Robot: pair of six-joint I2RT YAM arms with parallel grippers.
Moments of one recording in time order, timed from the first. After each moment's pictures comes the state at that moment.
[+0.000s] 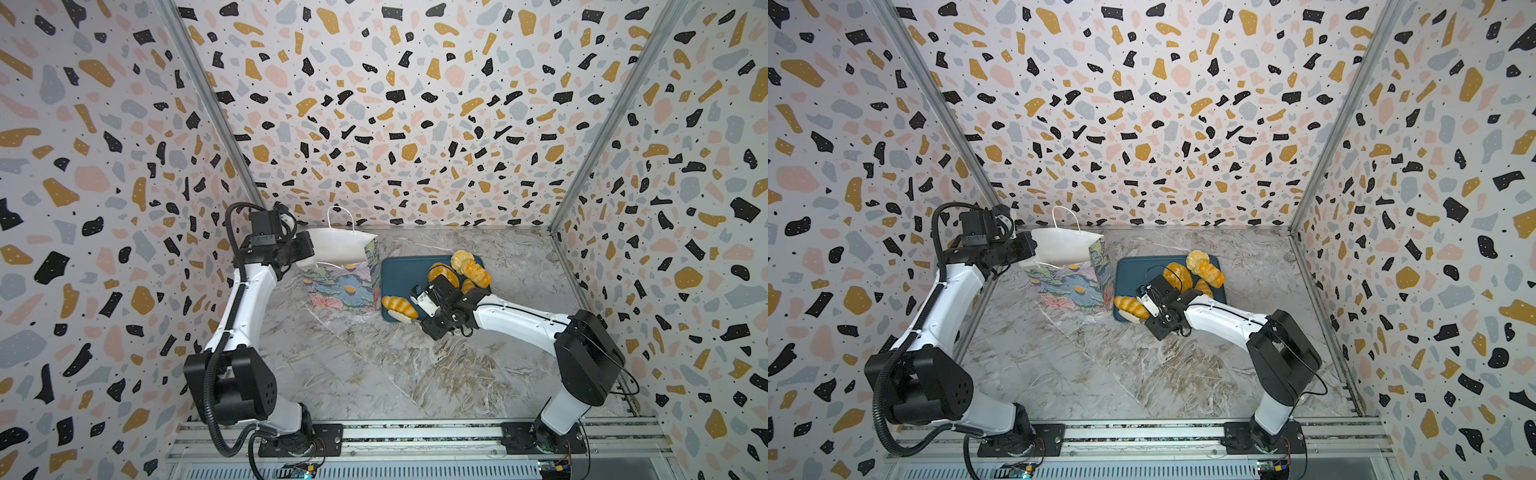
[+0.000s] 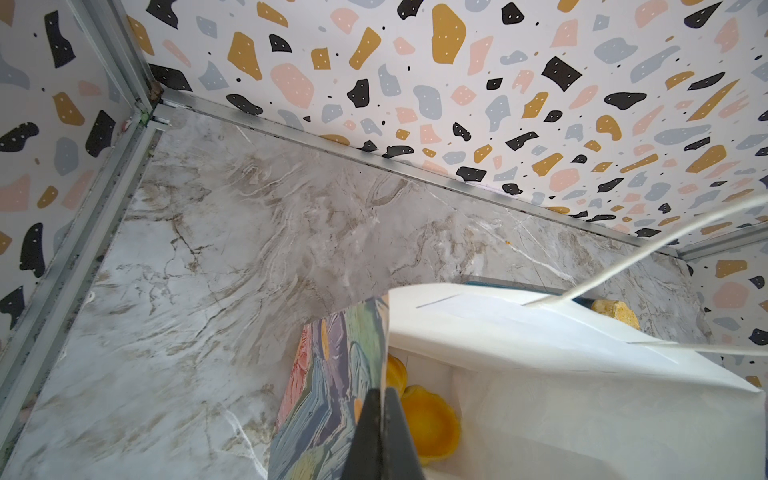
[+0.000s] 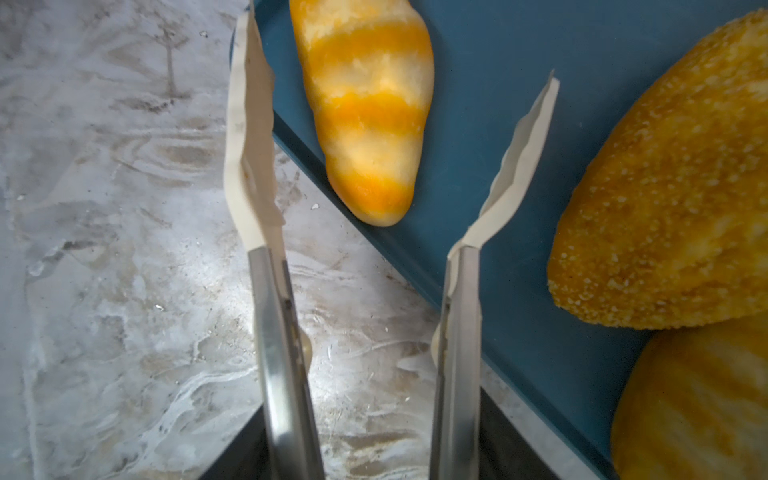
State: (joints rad) left arm 0.12 1.50 1.41 -0.58 0.28 -0.22; right arm 0.80 1.70 1.17 -0.58 0.01 -0.07
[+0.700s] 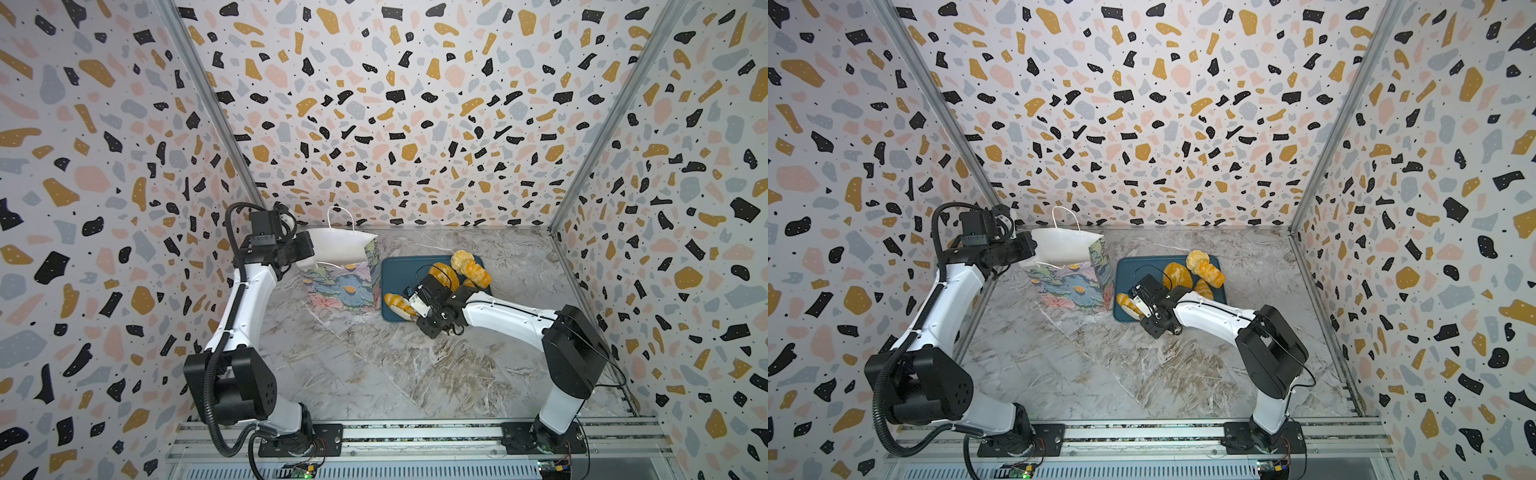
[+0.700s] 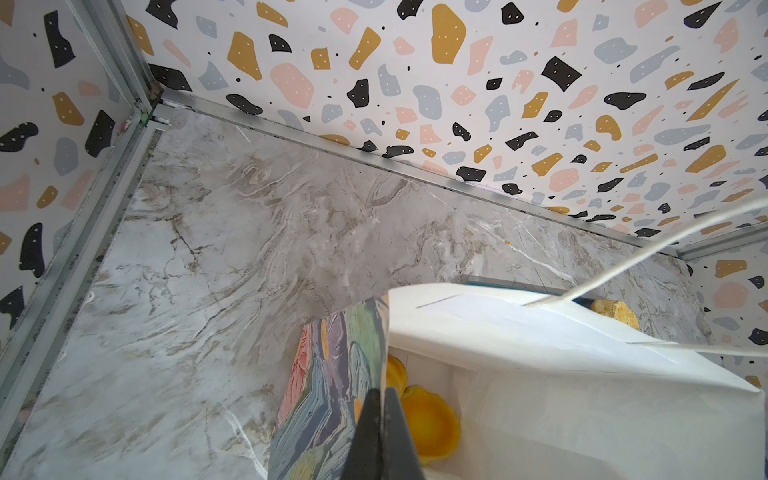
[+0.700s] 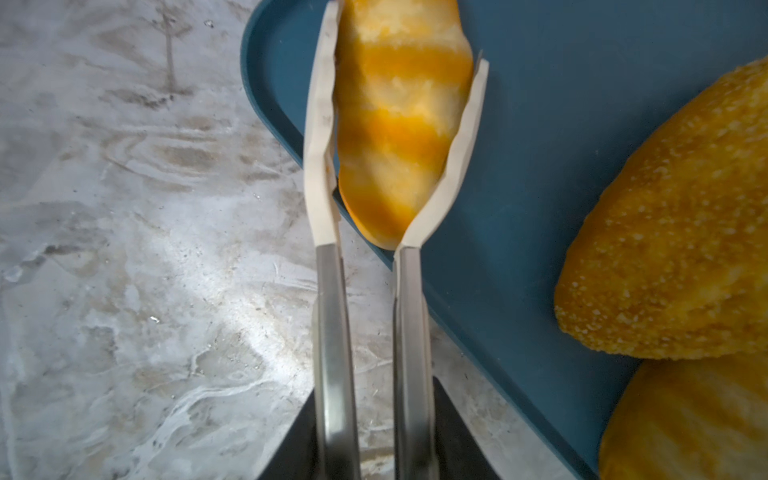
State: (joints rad) left arm 0.12 1.50 1.41 -0.58 0.28 -0.22; right arm 0.84 1.77 1.25 -0.65 0.07 -0.09
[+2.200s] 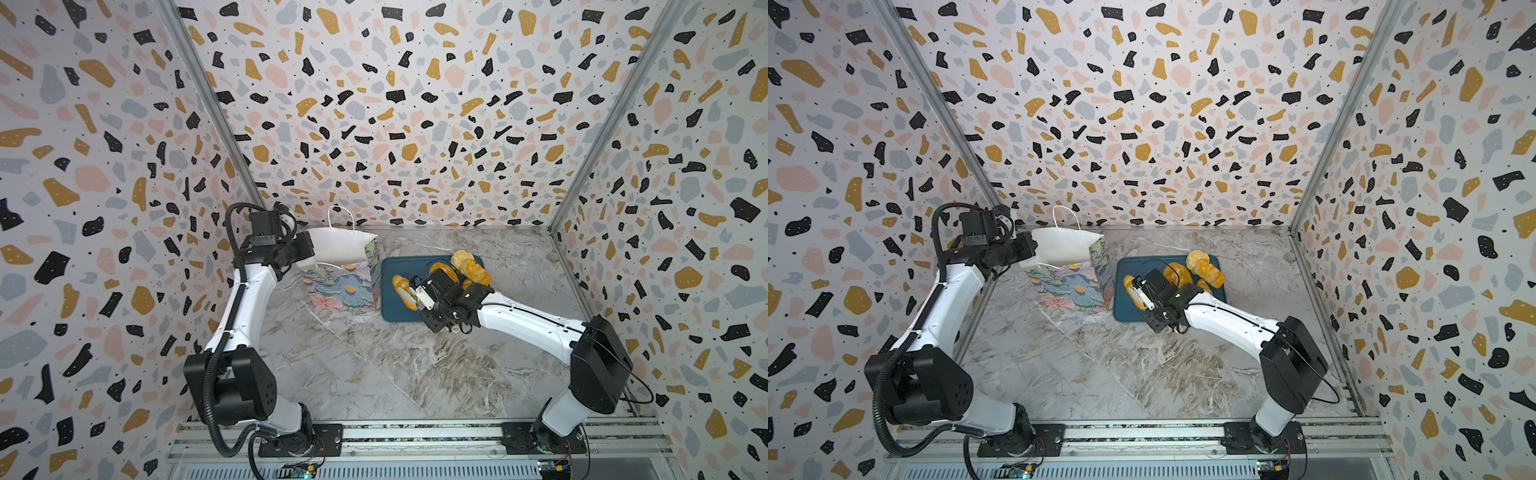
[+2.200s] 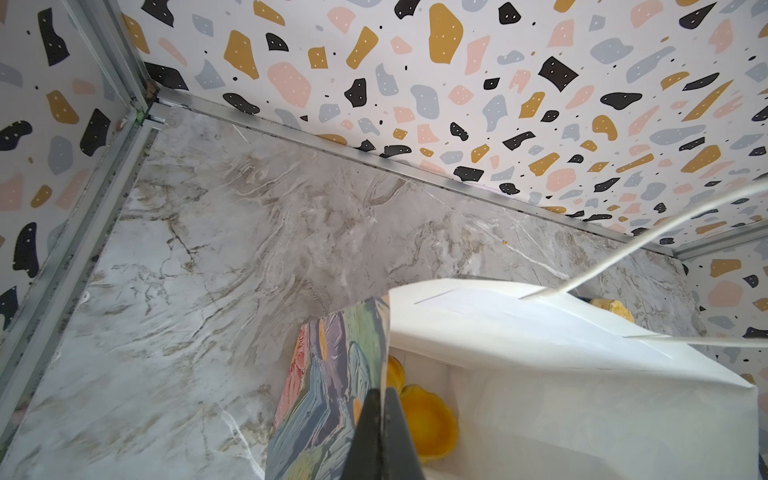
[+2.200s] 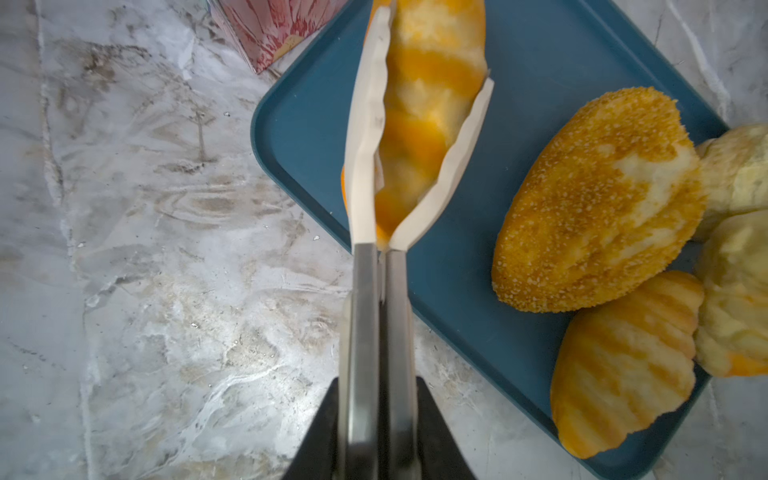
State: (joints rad) left arm 0.12 1.50 1.40 -0.58 0.29 -0.22; right arm 0.84 1.63 1.25 -0.67 0.11 0.01
